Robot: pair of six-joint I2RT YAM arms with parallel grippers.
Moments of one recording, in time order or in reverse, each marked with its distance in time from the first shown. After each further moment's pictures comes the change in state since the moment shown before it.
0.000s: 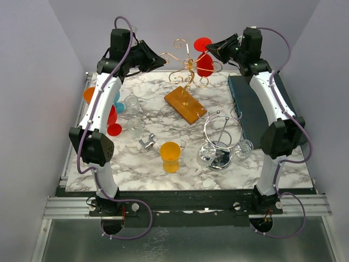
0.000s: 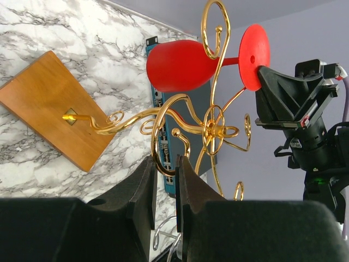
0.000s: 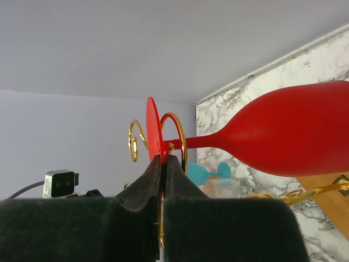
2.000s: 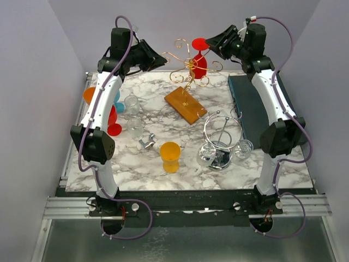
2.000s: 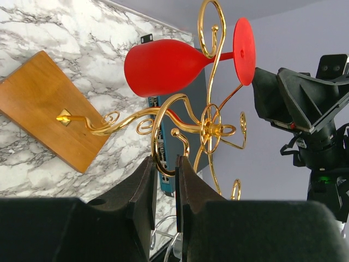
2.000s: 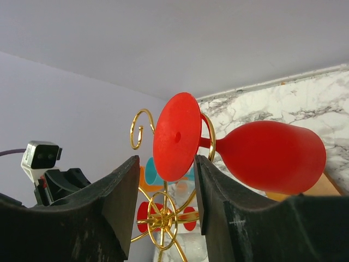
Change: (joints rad) left arm 0.003 0.034 0.035 0.002 0.034 -0.015; right arm -0.014 0.018 0.078 -0.015 -0.056 -0.224
